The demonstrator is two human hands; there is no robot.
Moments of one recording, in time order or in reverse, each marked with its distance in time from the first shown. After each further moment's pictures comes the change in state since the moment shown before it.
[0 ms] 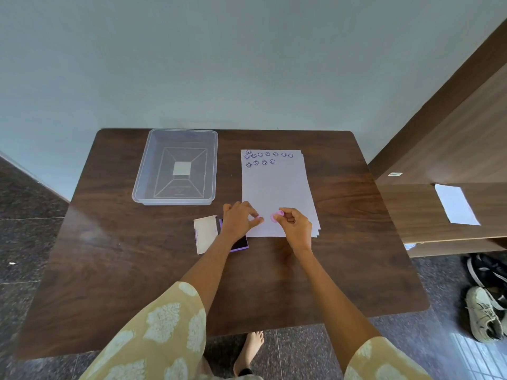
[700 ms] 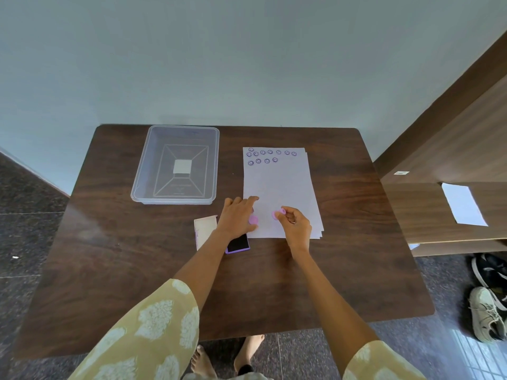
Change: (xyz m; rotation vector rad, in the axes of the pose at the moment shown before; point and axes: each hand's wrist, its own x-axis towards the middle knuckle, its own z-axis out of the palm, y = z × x) left_hand 0.008 -0.008 -0.009 0.198 -0.047 0.112; right_hand 0.007 0.003 0.014 0.119 0.061 0.090
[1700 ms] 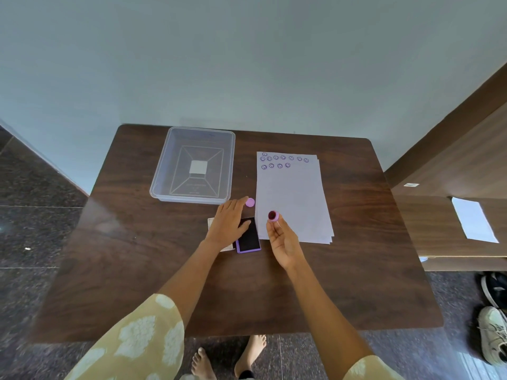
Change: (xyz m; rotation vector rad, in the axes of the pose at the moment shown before) left_hand -0.045 -0.035 -0.009 -0.130 0.225 -0.028; right_hand -0.038 -0.018 0.030 1.076 -0.243 0.549
